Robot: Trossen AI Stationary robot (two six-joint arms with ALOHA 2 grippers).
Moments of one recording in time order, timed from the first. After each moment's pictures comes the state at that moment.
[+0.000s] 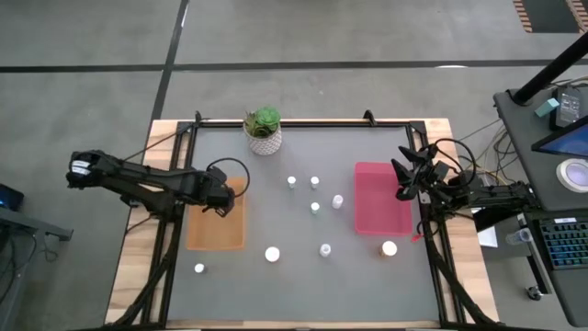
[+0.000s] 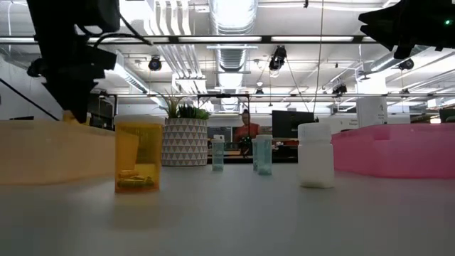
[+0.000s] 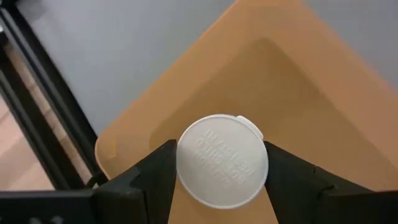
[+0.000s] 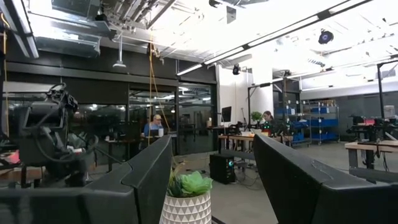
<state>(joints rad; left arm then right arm) -0.10 1.14 0.80 -1.19 -0.43 -0.99 0.05 0.08 0.04 0.52 0.53 -0.28</state>
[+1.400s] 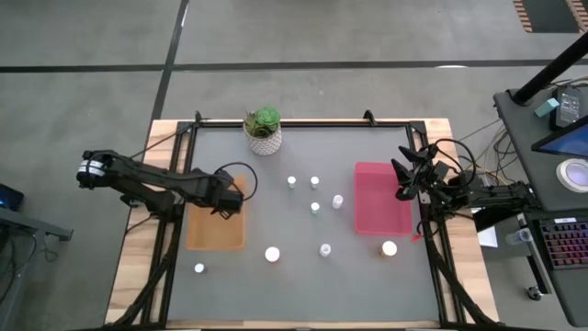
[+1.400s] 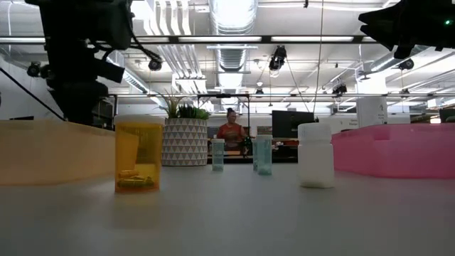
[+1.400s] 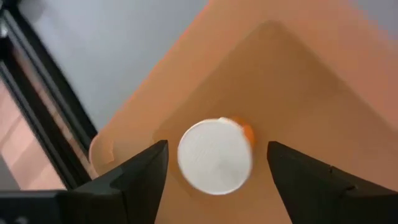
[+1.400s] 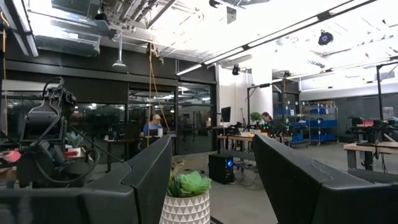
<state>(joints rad) -0.09 1.27 0.82 -1.17 -0.42 -0.94 0.05 0.08 0.04 0.52 0.53 -0.29</state>
